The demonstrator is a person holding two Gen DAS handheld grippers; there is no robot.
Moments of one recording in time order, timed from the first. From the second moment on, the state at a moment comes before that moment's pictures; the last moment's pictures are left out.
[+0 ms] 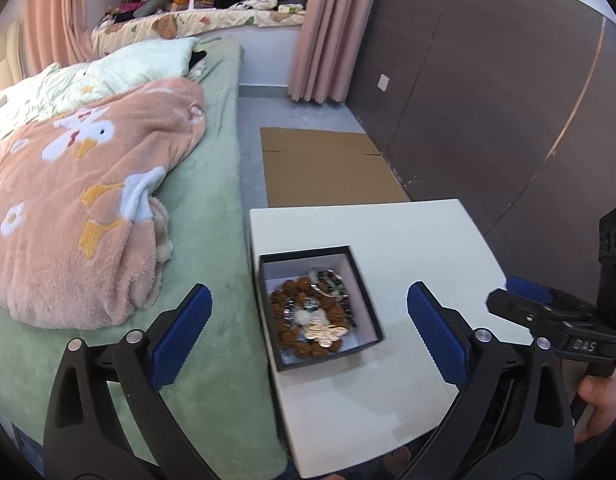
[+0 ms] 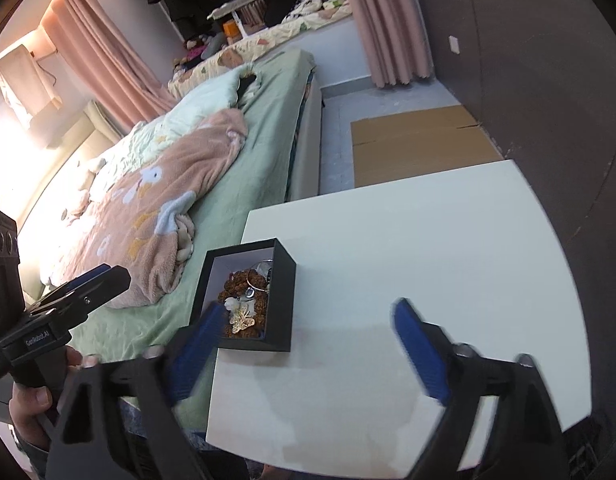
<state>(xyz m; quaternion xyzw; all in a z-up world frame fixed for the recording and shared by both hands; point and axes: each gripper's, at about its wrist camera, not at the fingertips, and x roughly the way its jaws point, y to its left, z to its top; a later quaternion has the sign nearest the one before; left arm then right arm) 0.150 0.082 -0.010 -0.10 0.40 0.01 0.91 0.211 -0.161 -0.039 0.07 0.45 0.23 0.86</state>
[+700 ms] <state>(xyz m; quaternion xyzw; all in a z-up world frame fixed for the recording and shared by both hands) 0.085 -0.007 0.019 -0.08 0.37 -0.04 0.92 0.121 -0.256 0.008 0.07 0.40 0.17 0.90</state>
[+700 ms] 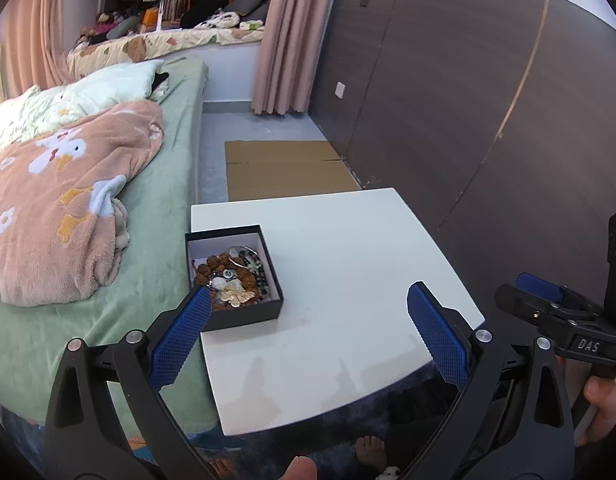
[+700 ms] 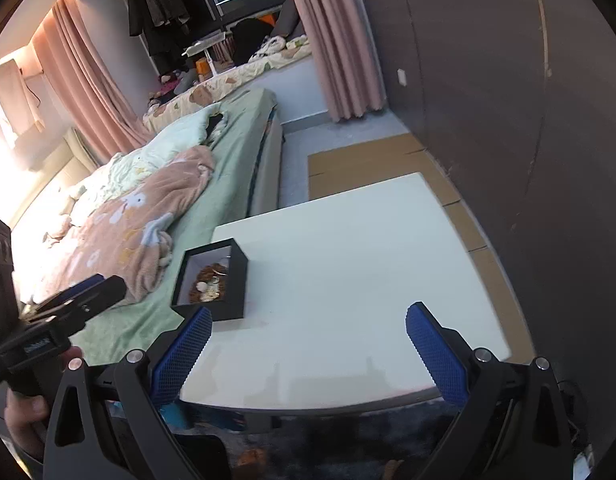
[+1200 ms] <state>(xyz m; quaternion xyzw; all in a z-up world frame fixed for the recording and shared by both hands) 0.034 -0.015 0.003 -0.04 0.34 -0.03 0.94 0.063 -0.262 0.013 0.02 0.35 0.17 0.92</state>
